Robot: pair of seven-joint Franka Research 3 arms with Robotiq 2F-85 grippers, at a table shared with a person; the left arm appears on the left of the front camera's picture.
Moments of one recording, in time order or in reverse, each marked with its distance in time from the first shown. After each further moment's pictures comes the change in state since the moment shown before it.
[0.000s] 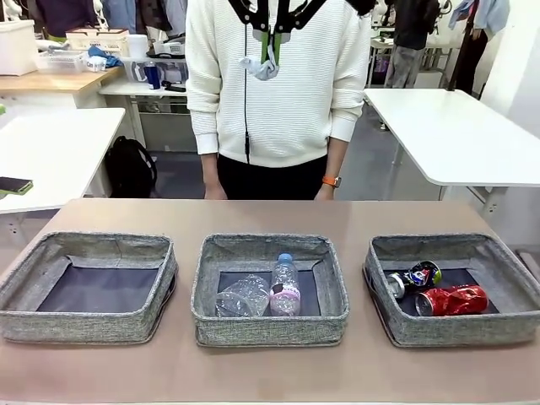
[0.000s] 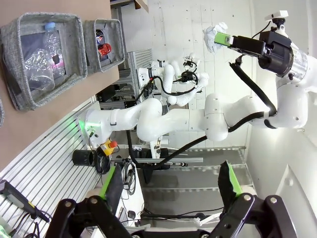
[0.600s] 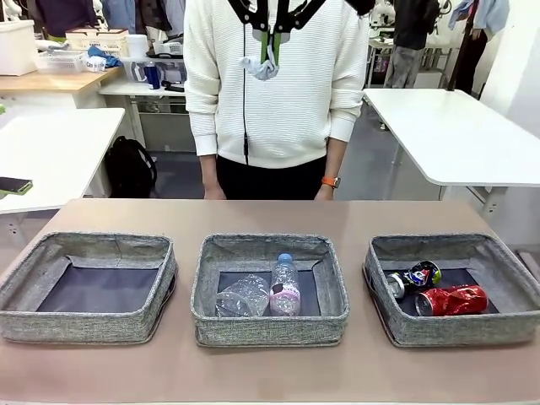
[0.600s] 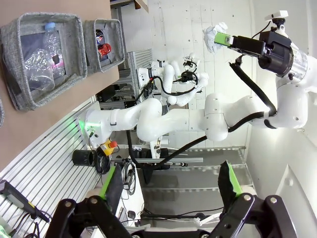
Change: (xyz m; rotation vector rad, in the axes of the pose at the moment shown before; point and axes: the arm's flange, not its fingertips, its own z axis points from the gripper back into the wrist) left arm 0.000 0.000 0.000 0.000 0.000 0.000; right arm 0.000 0.000 0.000 0.000 0.000 0.000
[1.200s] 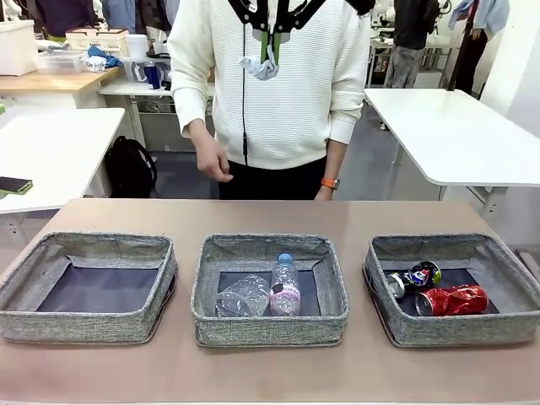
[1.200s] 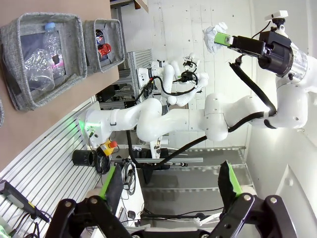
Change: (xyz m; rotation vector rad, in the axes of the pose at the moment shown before) left arm 0.000 0.000 0.000 0.000 0.000 0.000; right arm 0.000 0.000 0.000 0.000 0.000 0.000
